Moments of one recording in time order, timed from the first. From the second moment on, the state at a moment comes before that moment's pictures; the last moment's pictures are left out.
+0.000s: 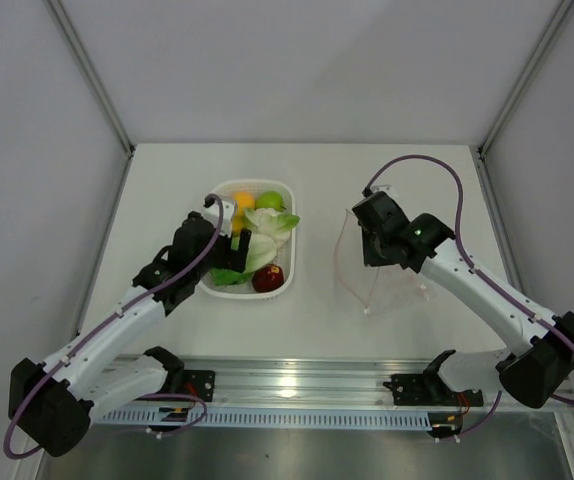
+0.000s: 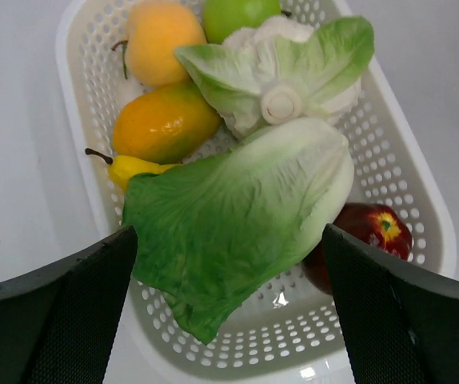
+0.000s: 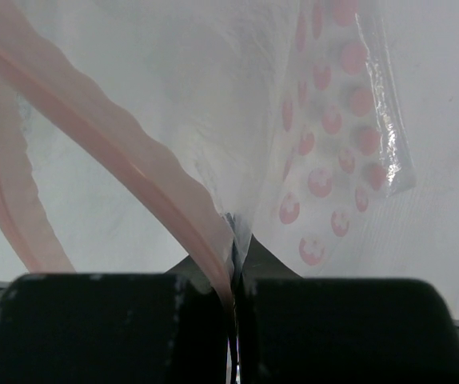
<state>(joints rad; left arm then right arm) -0.54 0.96 0.73 -0.27 -0.20 -0.06 0.70 1.30 1.27 -1.00 0.36 0.49</state>
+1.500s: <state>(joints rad) -0.47 1.37 0.89 -0.41 0.08 0.26 0.68 1.34 1.23 -0.88 0.18 0.36</state>
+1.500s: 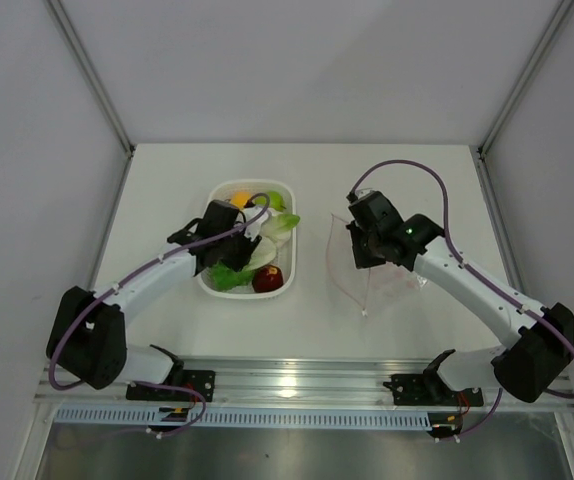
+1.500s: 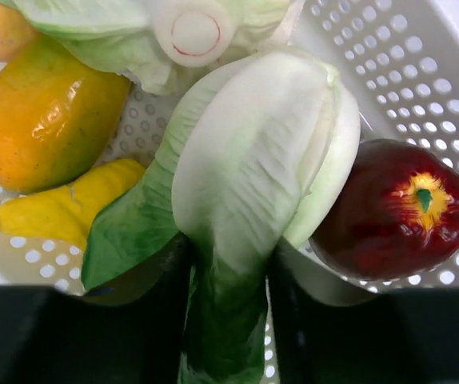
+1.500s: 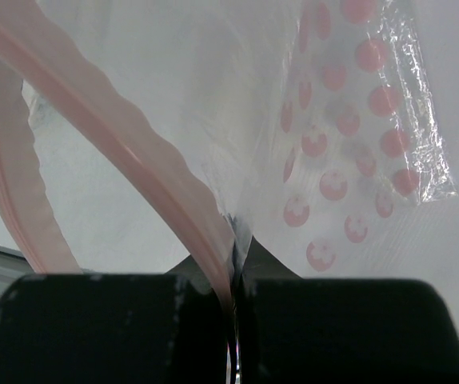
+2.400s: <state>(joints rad) -0.89 0.78 0.95 -0.33 0.05 0.10 0.63 1.42 1.35 -0.92 0.13 0.36</state>
